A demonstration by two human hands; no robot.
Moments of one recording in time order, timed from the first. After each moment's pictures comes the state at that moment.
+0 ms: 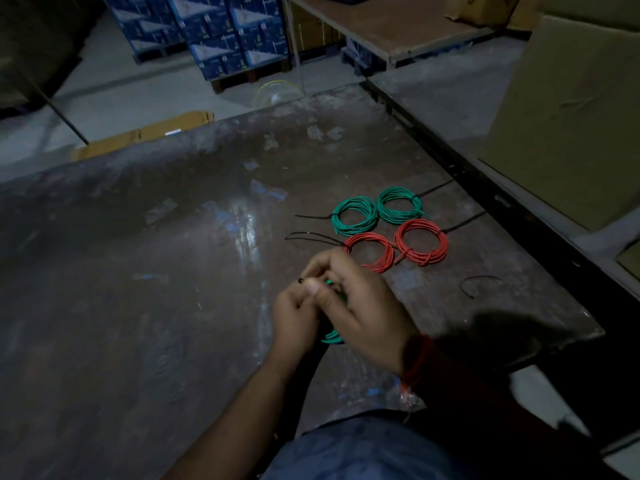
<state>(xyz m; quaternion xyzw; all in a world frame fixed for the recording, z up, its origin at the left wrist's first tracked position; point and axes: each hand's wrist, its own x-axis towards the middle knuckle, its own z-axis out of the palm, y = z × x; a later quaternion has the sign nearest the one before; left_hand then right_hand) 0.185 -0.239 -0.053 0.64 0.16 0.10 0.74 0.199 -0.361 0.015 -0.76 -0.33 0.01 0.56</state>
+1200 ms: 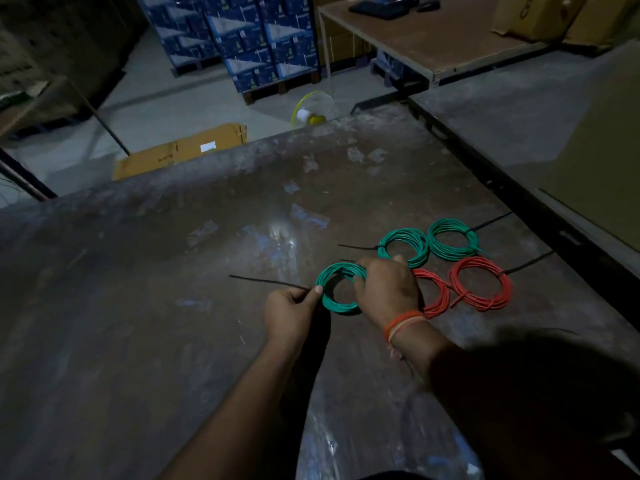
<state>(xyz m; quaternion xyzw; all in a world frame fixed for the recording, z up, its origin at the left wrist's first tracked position) 0.249 -0.124 -0.060 0.77 0.29 0.08 0.57 0.306 -0.283 -0.014 -0.97 -0.11 0.00 0.20</state>
